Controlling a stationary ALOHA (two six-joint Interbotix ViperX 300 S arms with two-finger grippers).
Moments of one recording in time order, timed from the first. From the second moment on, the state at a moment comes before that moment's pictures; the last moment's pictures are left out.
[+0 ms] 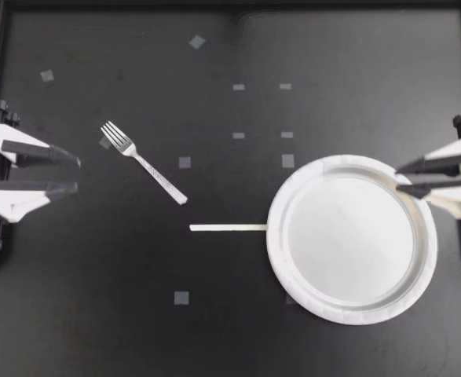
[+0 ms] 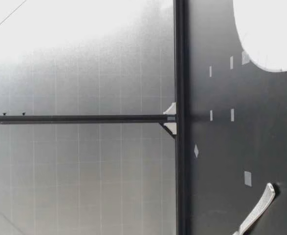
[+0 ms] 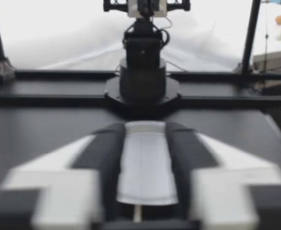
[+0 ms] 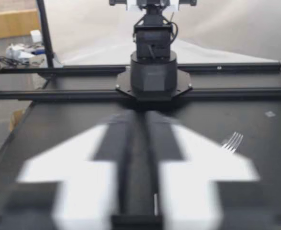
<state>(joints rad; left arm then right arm) -0.01 -0.96 1.19 -0.05 -0.24 -0.02 0.01 -0.97 1.20 0.00 -0.28 0.01</state>
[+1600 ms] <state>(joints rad) 0.19 -0.20 0.75 0.22 0.77 0.60 -0.08 -1.07 1.22 0.12 0.24 0.24</state>
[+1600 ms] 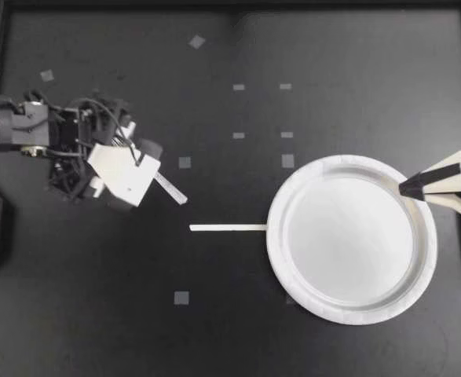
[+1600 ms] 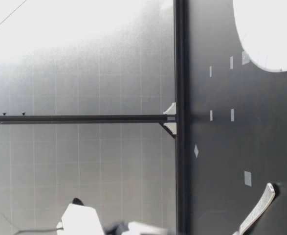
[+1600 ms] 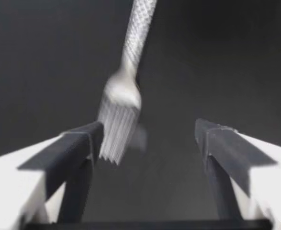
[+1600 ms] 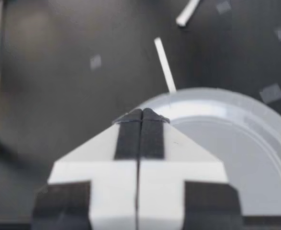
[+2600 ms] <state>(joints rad) 0.29 -0.02 0.84 0.21 0.42 0.64 -0.08 -1.10 1.25 0.12 0.22 0.31</state>
